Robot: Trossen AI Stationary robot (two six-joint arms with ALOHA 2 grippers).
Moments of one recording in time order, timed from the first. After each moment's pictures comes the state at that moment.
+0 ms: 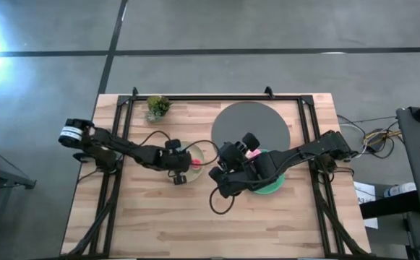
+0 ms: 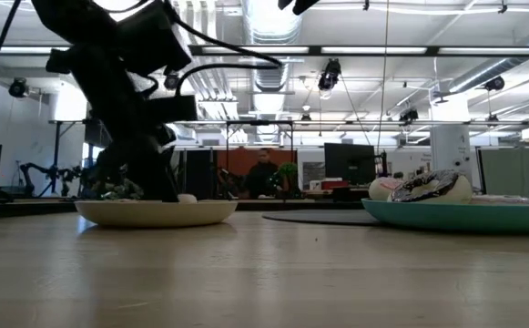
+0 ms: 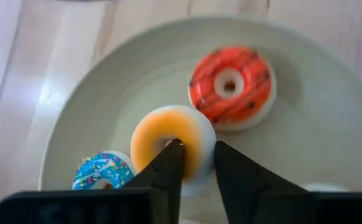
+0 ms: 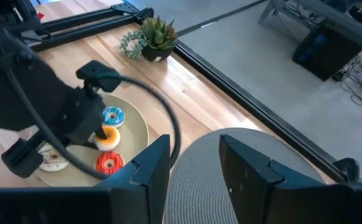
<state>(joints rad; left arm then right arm) -0.12 1.53 0.73 -0.25 -0.38 -0.17 0.35 1.89 1.91 -1.18 0.97 0.88</state>
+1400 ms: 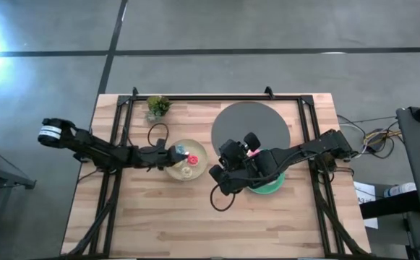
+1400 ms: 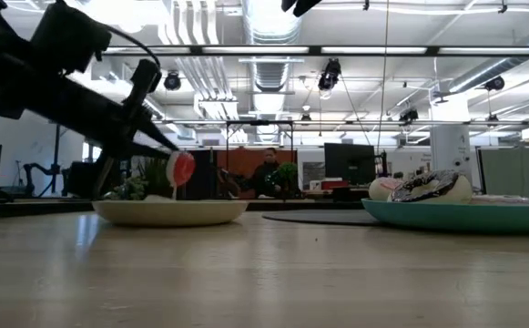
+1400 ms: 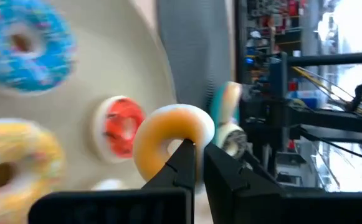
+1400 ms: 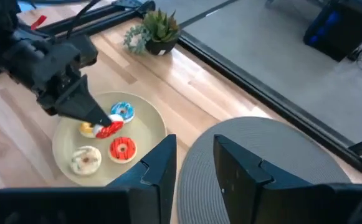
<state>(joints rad) -0.09 1.25 0.22 0.68 -0.33 -1.56 0.35 1.88 1.91 -1.19 0.92 0.94</state>
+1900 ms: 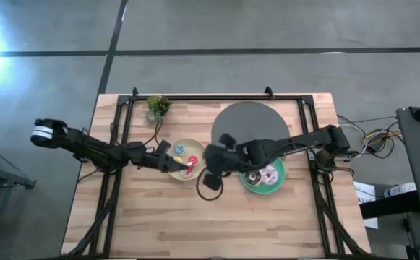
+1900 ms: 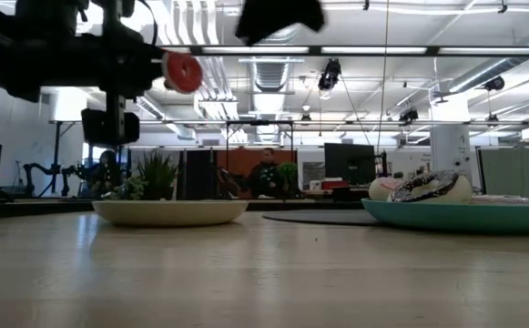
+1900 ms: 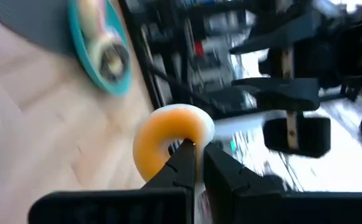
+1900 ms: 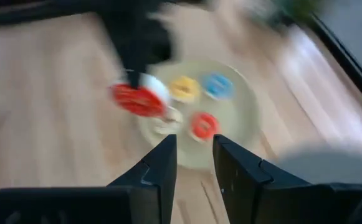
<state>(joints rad) -0.10 1.13 0.22 0.92 0.07 -1.36 0.23 1.87 1.77 -0.79 0.42 0.48</state>
